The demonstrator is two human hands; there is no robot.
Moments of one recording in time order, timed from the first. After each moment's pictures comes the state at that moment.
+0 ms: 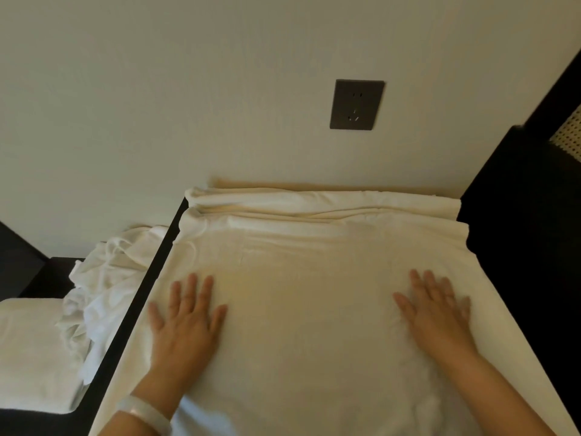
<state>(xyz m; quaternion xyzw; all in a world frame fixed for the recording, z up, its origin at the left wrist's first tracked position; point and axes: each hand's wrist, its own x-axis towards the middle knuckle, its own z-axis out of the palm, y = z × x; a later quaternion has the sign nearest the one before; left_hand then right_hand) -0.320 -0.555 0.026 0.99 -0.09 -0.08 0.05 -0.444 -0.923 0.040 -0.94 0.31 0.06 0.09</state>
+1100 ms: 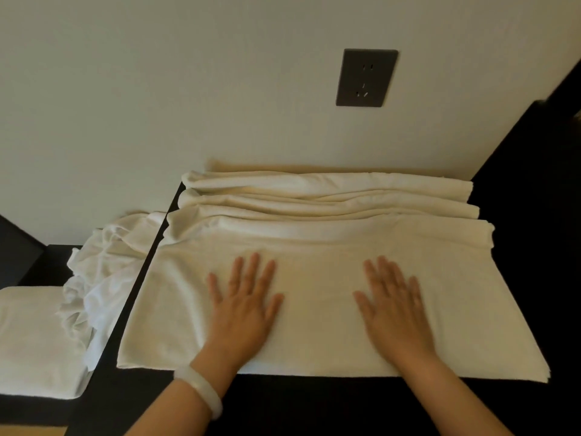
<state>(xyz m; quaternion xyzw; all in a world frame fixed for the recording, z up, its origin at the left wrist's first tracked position) -0.323 -0.618 0.008 0.97 -0.23 -0.05 0.02 -0.430 -0.864 0.011 -0.97 0.22 0.01 0.06</state>
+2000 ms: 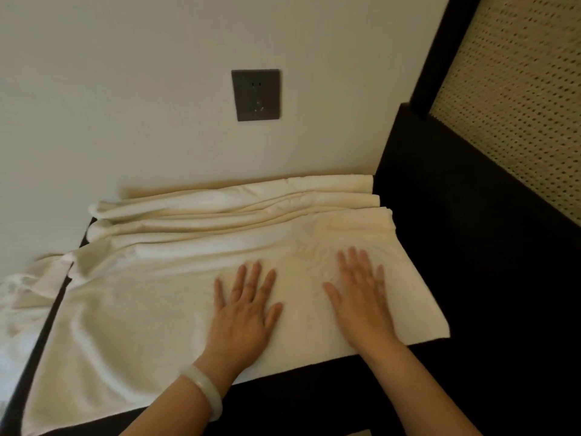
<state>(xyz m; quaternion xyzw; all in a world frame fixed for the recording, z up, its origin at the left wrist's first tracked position) -0.355 -0.711 0.007 0.93 -0.37 -0.03 0.06 -0.468 -0.901 0.034 -0.95 0.29 -0.04 0.10</state>
